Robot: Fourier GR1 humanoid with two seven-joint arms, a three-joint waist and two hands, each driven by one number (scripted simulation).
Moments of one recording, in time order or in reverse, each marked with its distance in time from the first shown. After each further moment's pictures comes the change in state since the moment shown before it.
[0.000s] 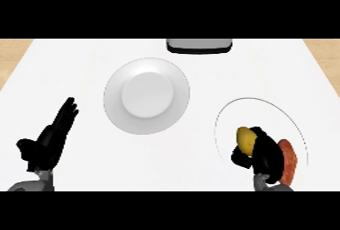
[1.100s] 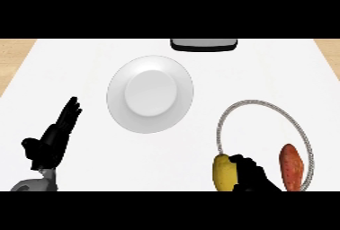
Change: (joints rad) left arm -0.012 -0.017 0.000 0.014 -0.020 -0.006 -0.011; right arm 0.193 -0.003 0.523 -0.503 0.935 0.090 0.235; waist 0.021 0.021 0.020
